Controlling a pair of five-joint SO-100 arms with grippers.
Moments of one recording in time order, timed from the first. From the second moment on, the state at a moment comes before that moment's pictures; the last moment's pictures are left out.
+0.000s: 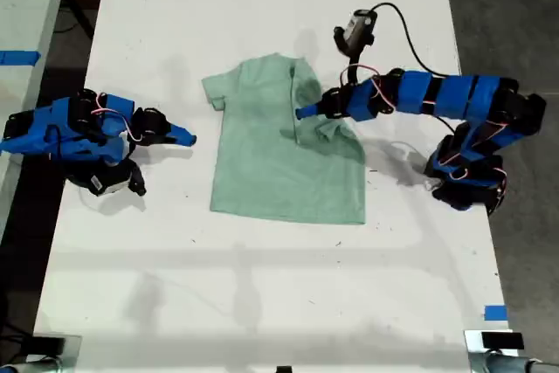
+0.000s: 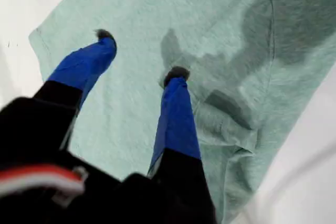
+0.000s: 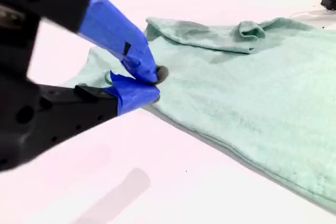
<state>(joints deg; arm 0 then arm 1) -13.8 205.1 186.2 57.9 5.1 26.5 111.8 114.2 42.0 -41.0</state>
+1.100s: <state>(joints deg) -24.1 174.6 167.6 54.3 13.3 15.9 199.8 173.1 82.4 -27.4</state>
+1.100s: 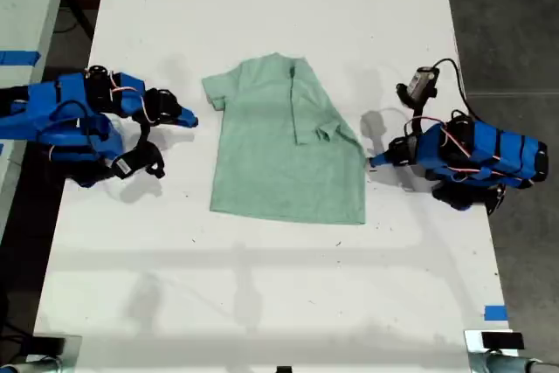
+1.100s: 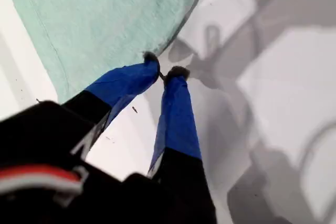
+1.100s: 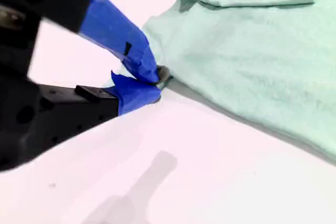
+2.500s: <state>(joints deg) -24.5 205.0 186.2 57.6 9.8 16.7 200.0 173.5 82.1 -23.8</state>
